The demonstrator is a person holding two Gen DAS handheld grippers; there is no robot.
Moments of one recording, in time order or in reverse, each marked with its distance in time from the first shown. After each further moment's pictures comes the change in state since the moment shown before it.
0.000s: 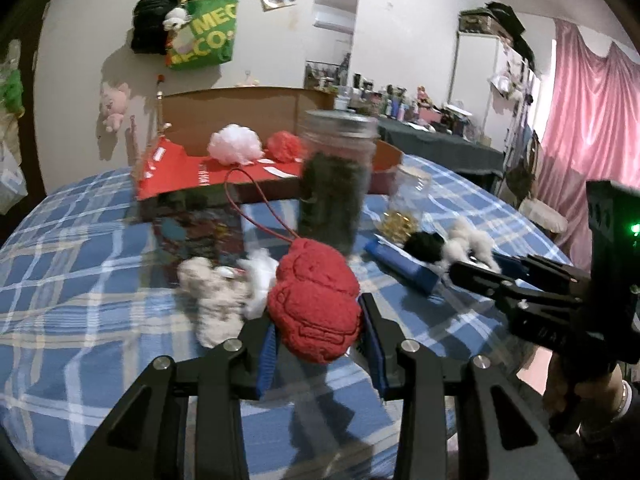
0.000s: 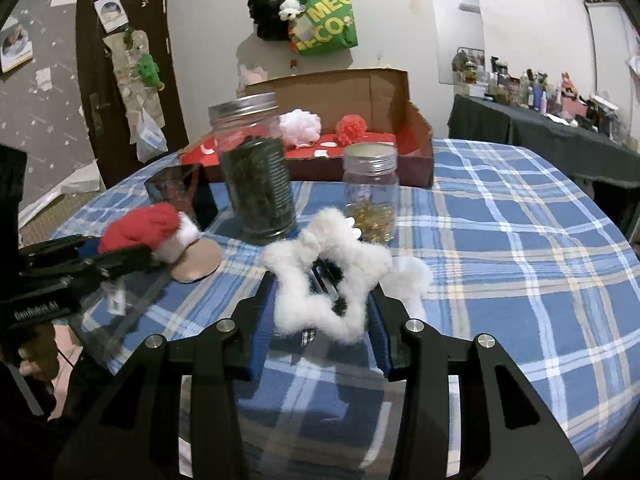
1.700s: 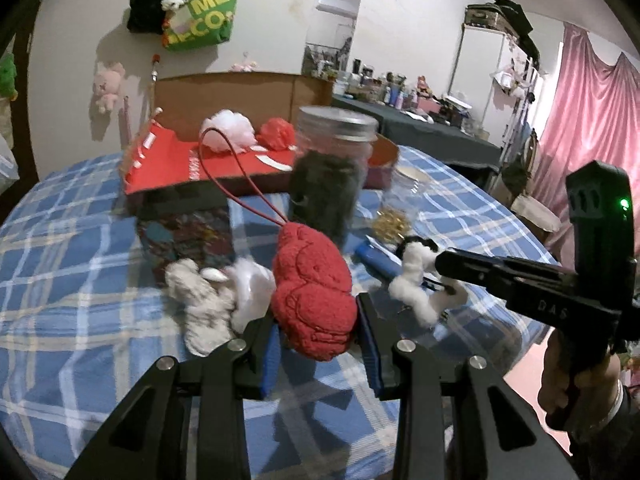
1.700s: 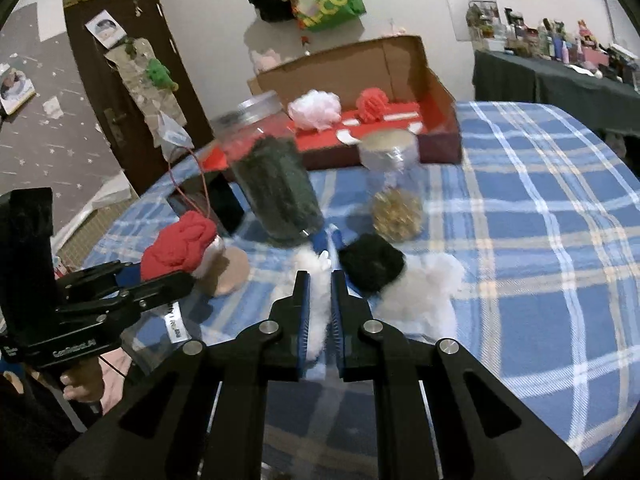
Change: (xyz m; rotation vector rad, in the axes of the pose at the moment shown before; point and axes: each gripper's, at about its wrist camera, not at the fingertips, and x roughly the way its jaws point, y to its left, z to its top) left arm 0.007 -0.003 0.019 -0.037 0.077 -0.039; right arm 0.011 -0.011 0.019 0.104 0.132 0.143
